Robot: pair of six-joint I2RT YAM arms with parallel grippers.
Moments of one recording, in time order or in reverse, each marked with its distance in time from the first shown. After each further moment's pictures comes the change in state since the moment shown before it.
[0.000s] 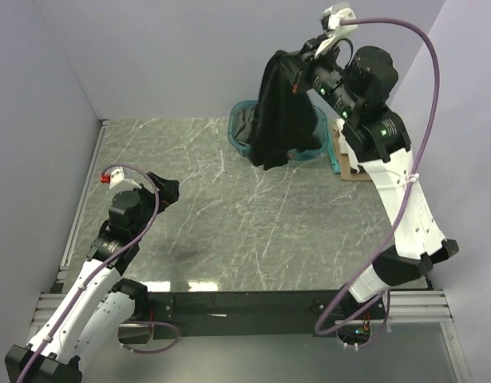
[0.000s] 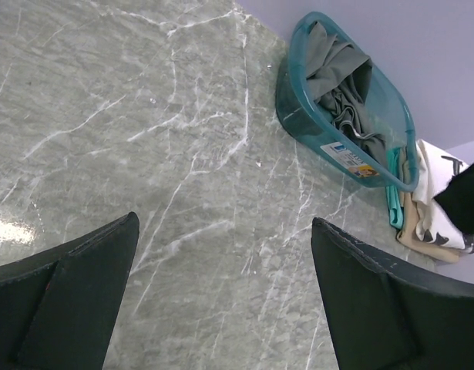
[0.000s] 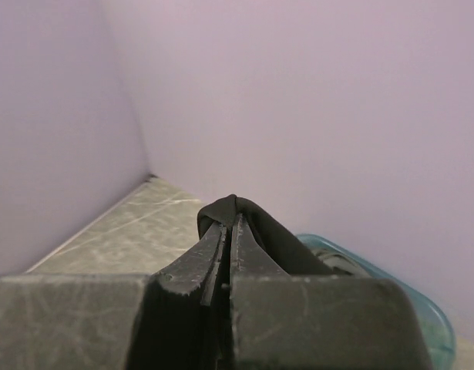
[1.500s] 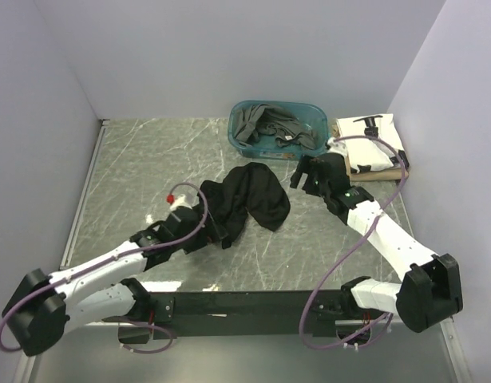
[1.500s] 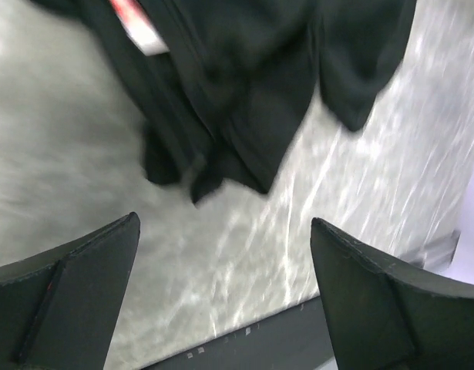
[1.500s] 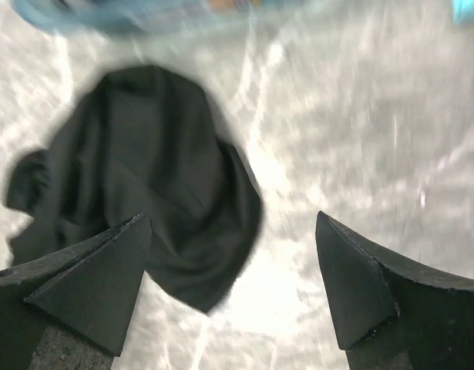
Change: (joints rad) left arm -0.419 0.313 -0.080 -0.057 0.140 -0.308; right arm -0.076 -0.347 -1.254 0.150 0.331 0.504
